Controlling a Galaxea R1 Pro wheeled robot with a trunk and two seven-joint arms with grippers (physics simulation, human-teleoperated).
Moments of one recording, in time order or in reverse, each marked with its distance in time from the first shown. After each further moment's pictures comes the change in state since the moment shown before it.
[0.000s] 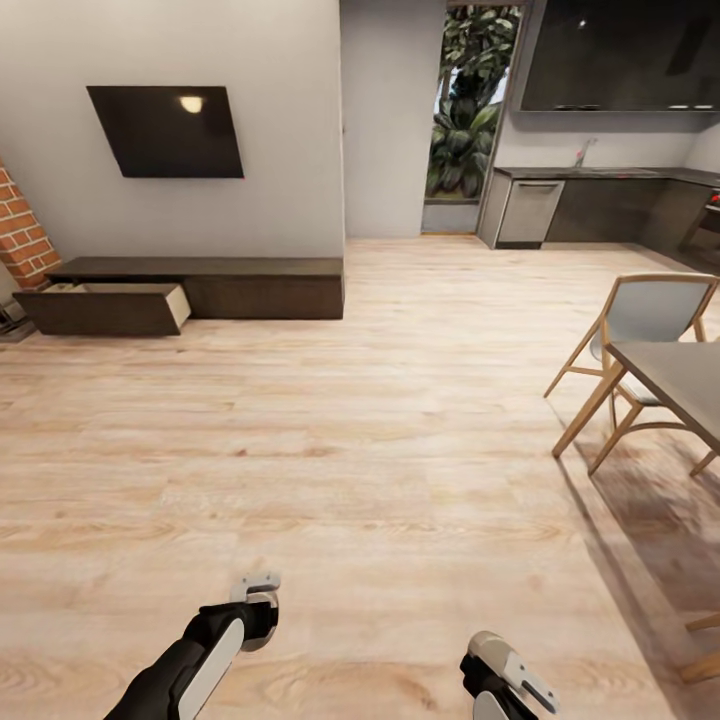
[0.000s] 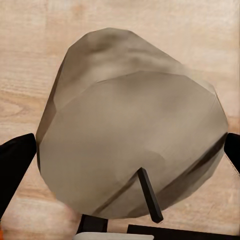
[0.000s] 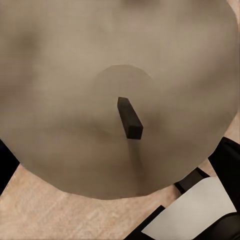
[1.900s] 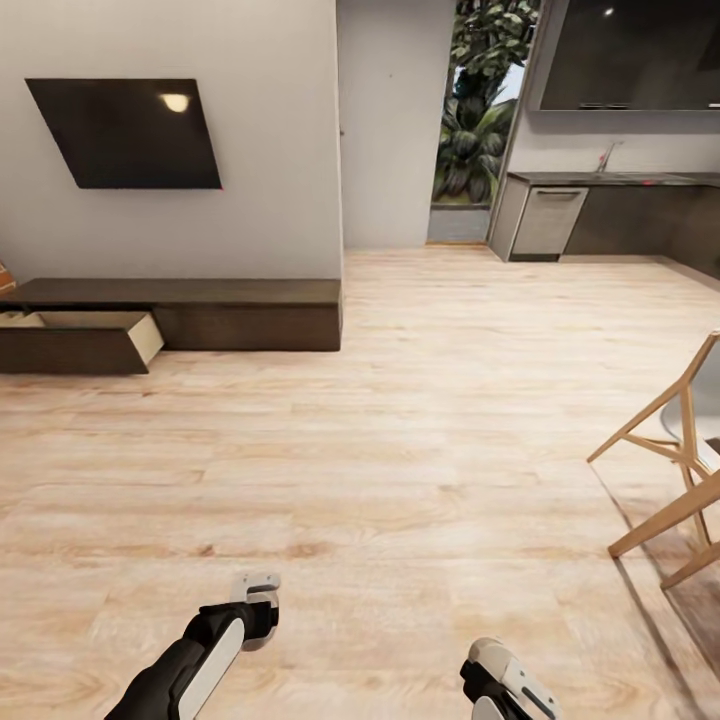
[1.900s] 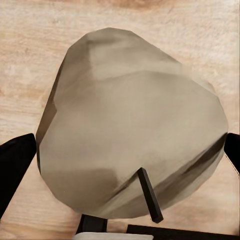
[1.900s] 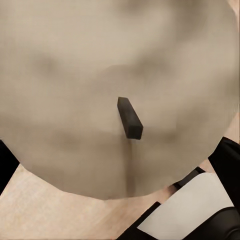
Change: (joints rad) left arm 0.000 0.000 -0.001 -0.002 0.001 0.002 -0.001; right arm 0.000 0.005 0.000 0.025 0.001 -0.008 0.000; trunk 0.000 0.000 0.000
